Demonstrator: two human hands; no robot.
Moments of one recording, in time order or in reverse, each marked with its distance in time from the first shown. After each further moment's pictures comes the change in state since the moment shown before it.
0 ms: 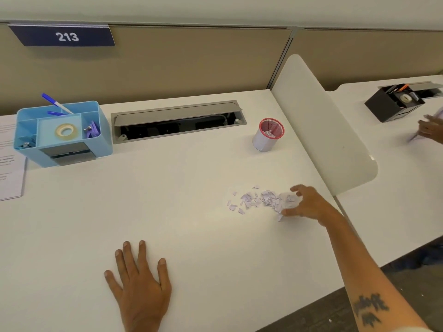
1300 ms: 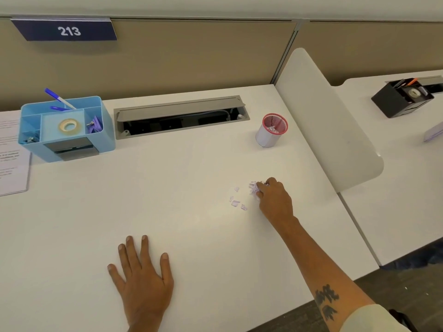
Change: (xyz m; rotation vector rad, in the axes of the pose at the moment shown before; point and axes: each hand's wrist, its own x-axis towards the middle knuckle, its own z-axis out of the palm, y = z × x) left_hand 0.000 -0.001 -0.001 0.034 -0.013 0.005; right_hand 0.001 -0.063 0.103 -0.376 0.439 -0.360
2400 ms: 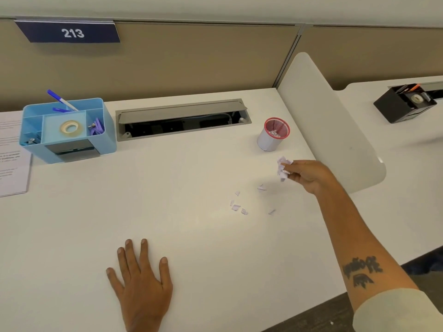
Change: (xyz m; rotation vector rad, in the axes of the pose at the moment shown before) left_hand 0.000 0.001 0.001 -0.012 0.007 -0.008; right_hand 0.077 0.035 -0.110 1.302 -0.304 0.516
